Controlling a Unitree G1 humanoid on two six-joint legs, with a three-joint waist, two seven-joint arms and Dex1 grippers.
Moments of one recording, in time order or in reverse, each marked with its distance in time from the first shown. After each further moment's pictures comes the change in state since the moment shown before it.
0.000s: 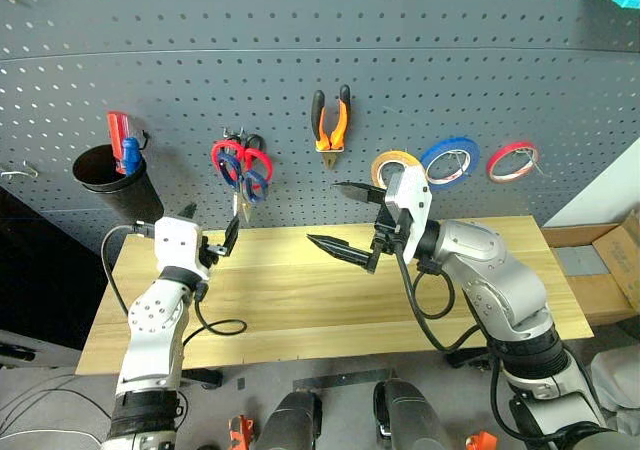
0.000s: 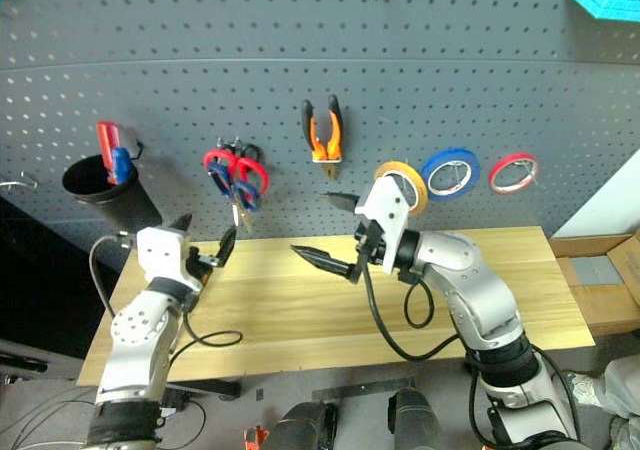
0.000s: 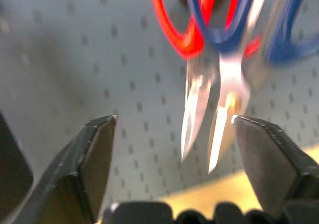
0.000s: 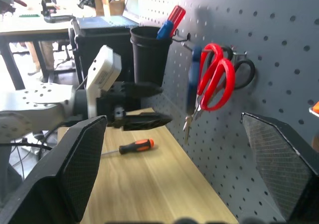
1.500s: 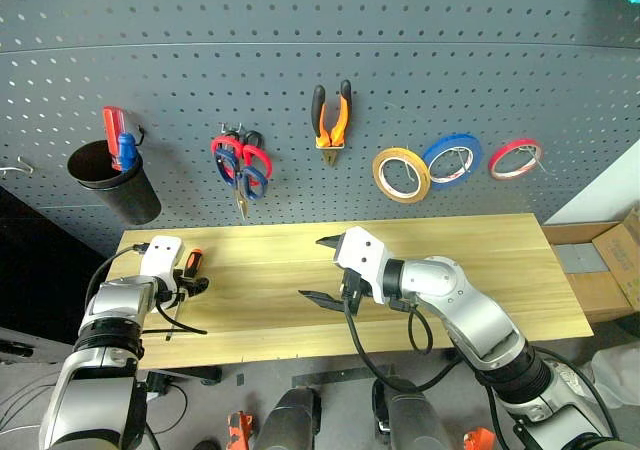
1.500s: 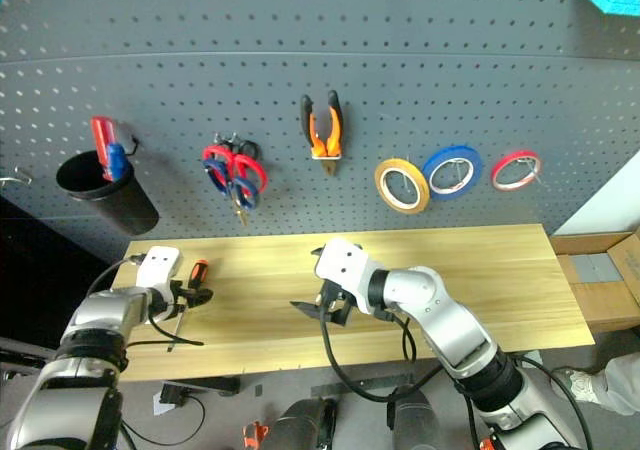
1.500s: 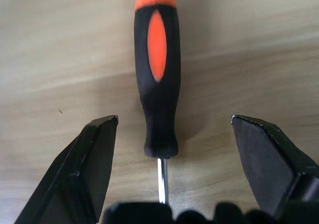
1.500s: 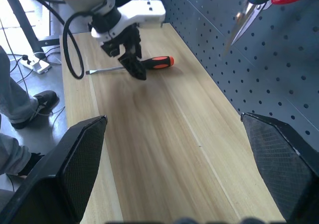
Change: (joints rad) left arm -0.484 0.259 -0.151 0.814 0.073 0.521 -0.200; right arm 0.051 0.029 0.247 0.022 -0.285 0.066 -0.093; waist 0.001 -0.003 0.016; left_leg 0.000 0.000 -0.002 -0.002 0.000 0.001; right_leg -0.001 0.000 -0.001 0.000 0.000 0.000
